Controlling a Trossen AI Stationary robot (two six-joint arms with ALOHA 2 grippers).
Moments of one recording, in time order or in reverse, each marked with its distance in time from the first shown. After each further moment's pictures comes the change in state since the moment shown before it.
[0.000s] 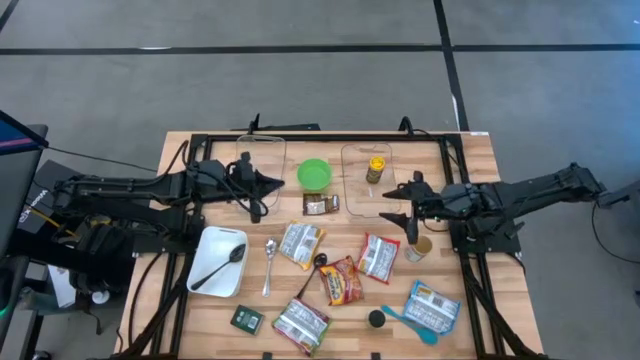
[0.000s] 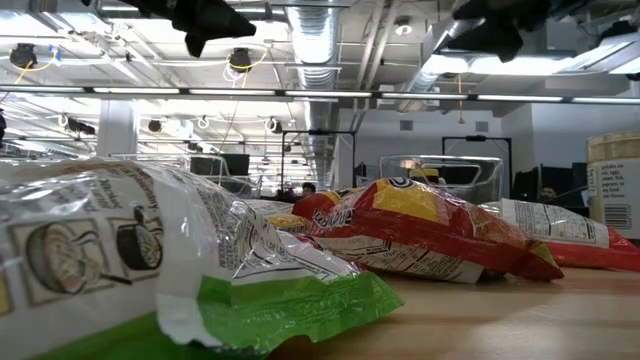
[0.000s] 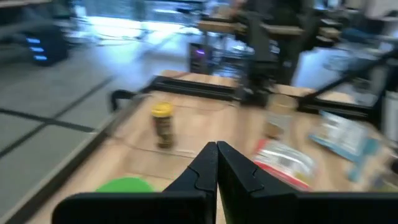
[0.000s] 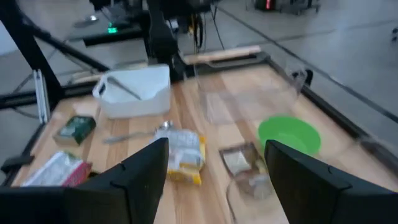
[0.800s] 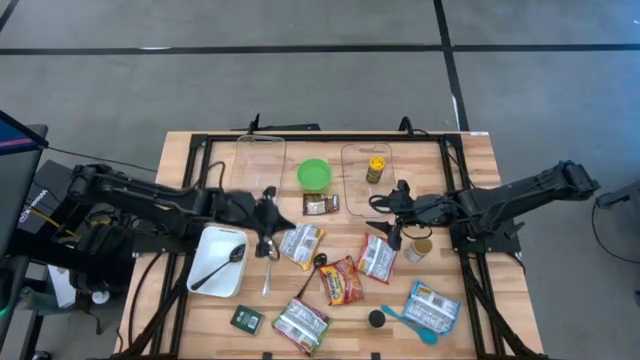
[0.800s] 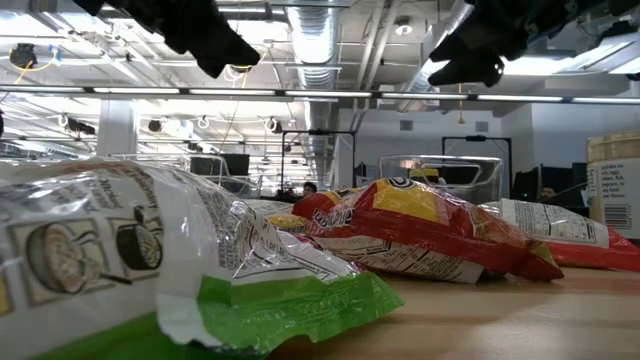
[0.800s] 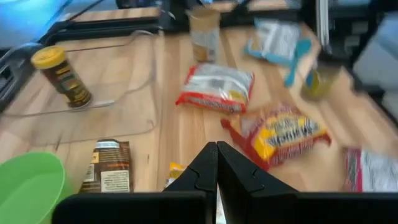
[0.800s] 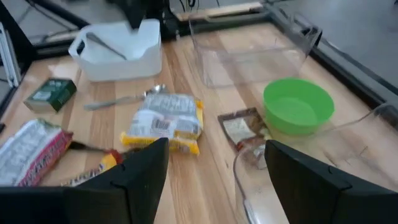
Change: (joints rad) left arm -0.219 0.228 0.000 -0.038 0.039 0.088; right arm -0.007 0.196 0.010 0.017 -0.005 0.054
